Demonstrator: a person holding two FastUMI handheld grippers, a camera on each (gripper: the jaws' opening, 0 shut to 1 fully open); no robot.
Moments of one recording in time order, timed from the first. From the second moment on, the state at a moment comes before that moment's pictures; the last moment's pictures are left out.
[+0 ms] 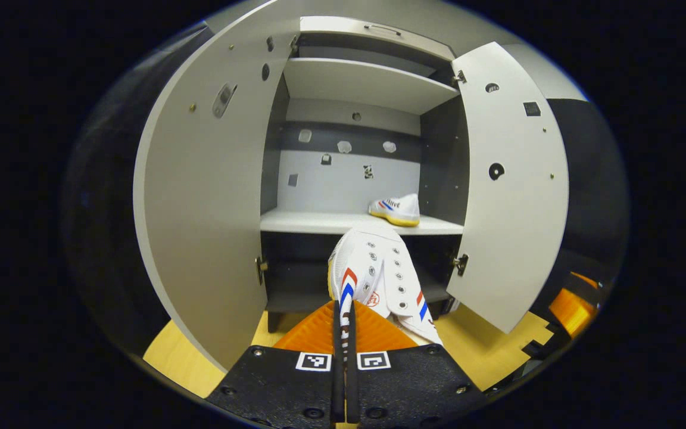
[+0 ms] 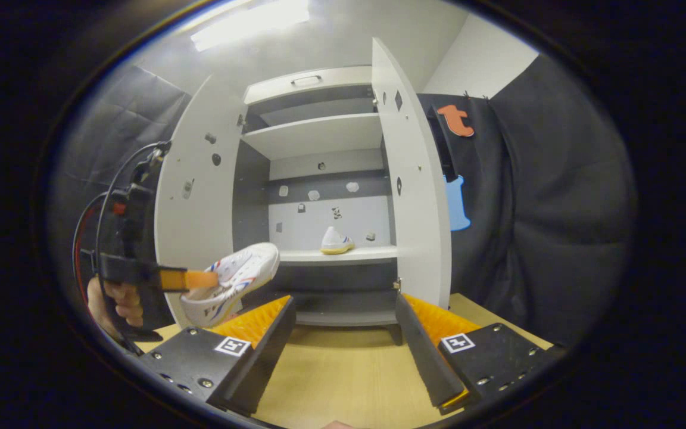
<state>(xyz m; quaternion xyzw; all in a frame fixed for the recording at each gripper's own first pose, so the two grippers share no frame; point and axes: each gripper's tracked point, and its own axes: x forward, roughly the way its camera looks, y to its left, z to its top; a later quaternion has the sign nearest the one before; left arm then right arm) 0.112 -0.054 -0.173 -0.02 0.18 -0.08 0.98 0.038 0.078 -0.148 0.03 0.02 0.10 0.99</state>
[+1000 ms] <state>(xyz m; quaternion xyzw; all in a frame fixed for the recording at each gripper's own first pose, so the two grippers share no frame) 0.396 -0.066 -0.155 -0.02 0.18 0.02 0.98 0.021 0.031 -0.111 0.11 -0.03 0.10 0.99</state>
